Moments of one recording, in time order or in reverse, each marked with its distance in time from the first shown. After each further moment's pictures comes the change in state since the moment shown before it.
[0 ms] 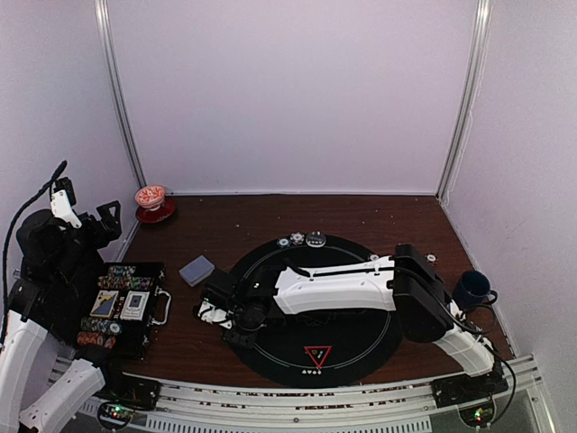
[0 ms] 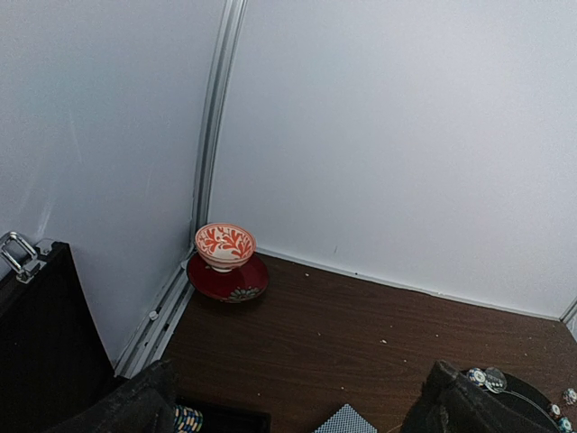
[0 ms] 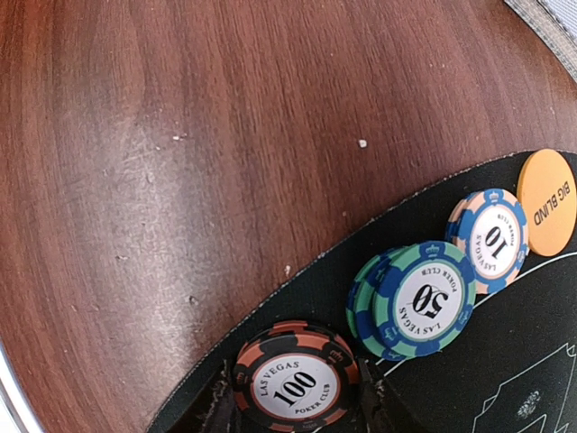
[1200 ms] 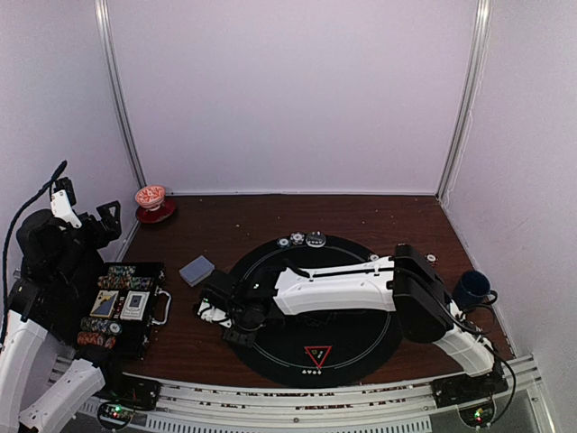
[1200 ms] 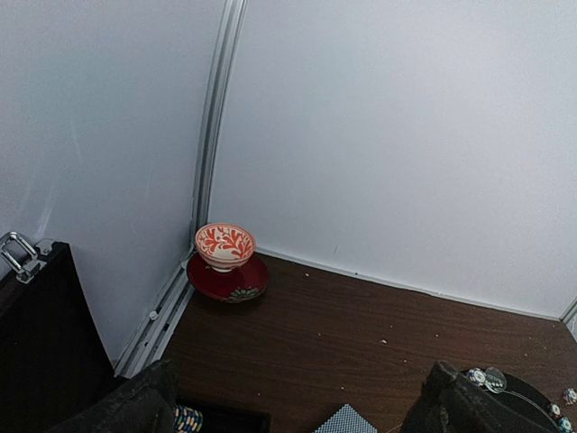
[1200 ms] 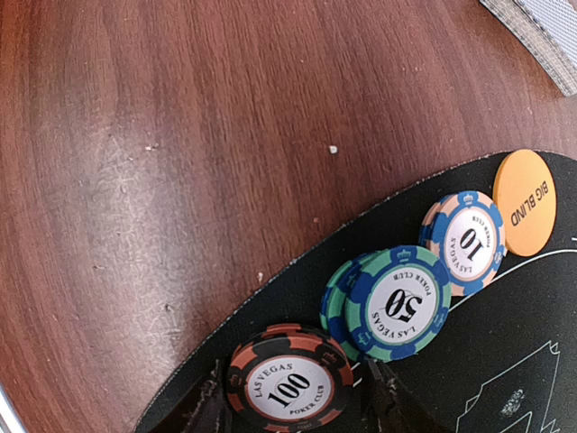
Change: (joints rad) left arm 0.000 0.000 0.000 0.000 0.000 0.000; right arm 0.001 0.000 0.000 0.013 0.064 0.001
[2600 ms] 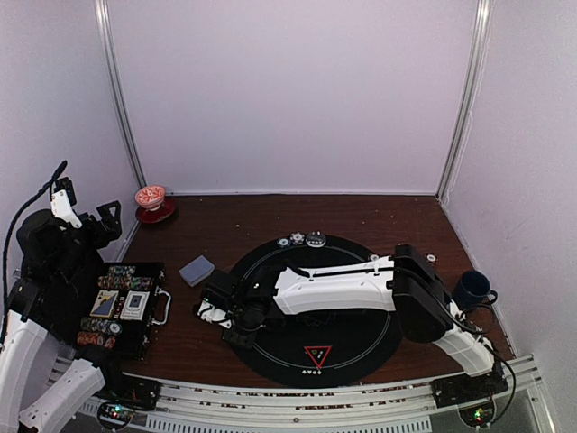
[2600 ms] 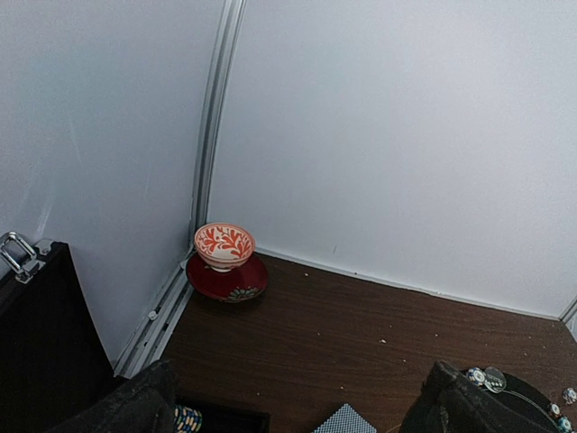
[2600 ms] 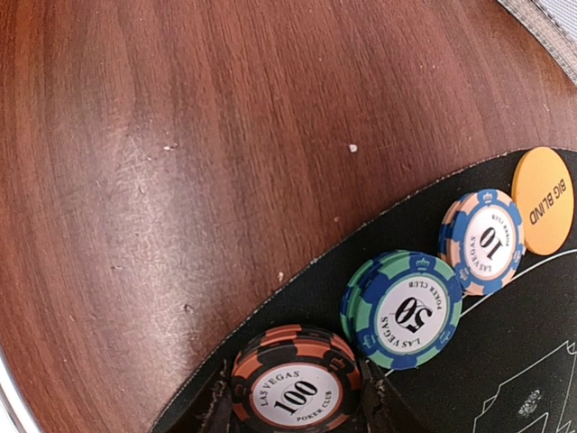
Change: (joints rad) left arm -0.004 0.000 0.000 0.000 -0.003 0.000; right arm -0.010 0.002 0.000 -0.003 -0.042 0.023
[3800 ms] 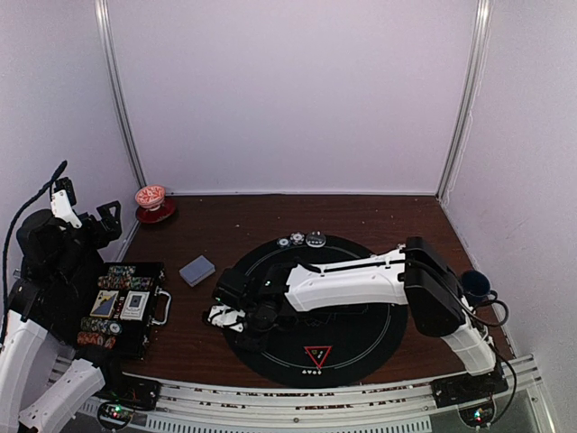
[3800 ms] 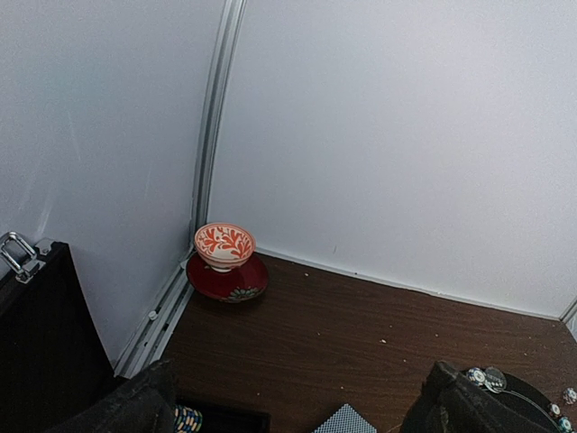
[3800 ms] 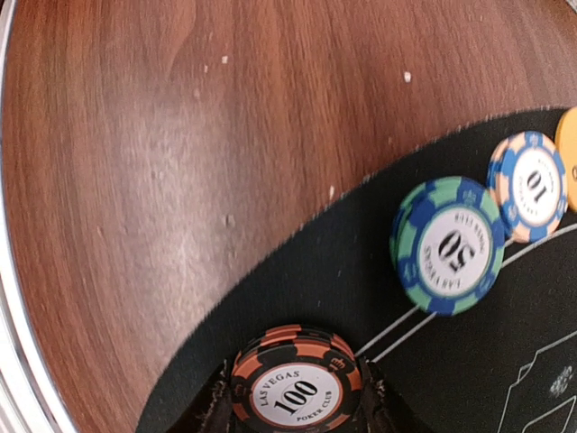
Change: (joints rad) left arm 0.000 0.000 0.000 0.000 -0.001 0.000; right arm -0.013 -0.087 -0.140 -0.001 -0.111 -0.043
